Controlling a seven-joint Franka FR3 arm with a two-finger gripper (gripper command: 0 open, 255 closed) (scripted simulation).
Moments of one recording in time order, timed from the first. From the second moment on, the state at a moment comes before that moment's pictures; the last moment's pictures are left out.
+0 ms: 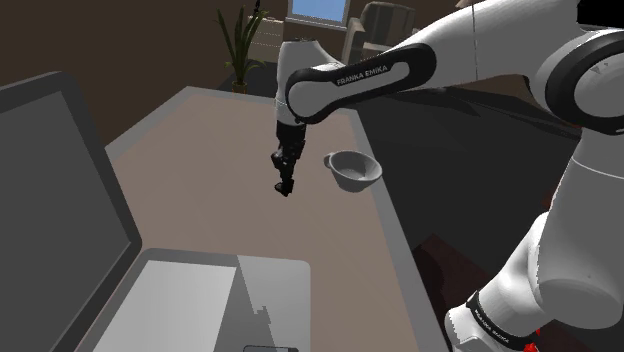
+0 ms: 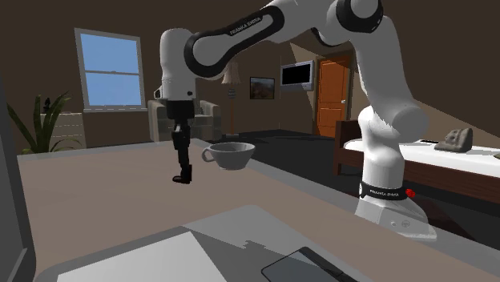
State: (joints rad) arm 0.22 0.25 0.15 -1.84 -0.03 2.08 0.00
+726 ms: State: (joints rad) arm 0.22 0.20 0.16 -1.75 -0.03 1.94 -0.01
